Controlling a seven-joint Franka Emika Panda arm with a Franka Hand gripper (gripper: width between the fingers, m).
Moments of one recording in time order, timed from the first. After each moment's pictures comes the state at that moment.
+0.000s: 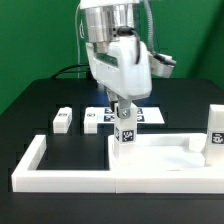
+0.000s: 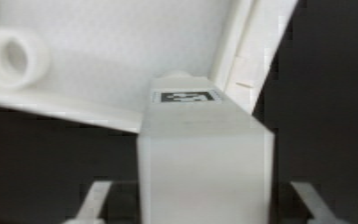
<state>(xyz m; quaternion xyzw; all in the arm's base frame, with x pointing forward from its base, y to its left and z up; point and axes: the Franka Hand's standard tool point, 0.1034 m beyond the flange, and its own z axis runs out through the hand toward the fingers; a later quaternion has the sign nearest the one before) 0.638 -0.063 0.122 -0.72 0.69 0.00 0.07</state>
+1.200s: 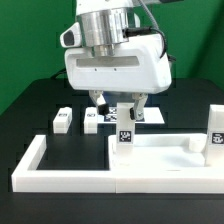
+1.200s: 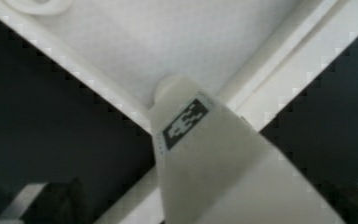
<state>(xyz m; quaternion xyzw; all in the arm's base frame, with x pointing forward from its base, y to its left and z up) 0.632 -0.063 0.116 -0.93 0.35 -0.03 0.08</state>
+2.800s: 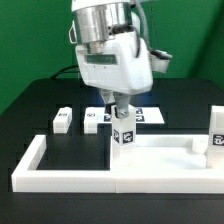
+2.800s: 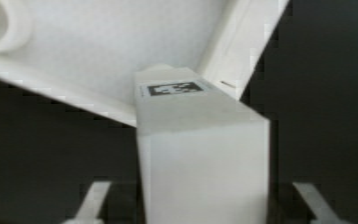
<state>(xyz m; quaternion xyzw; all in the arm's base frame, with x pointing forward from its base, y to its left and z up) 0.641 -0.073 0.121 -0.78 0.62 -0.01 0.12</state>
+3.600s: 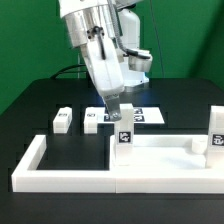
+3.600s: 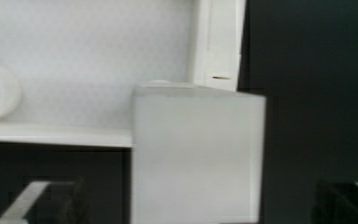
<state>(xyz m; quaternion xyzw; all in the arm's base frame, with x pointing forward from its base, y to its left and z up) 0.637 -0.075 0.118 -0.76 0.64 -0.01 0.14</state>
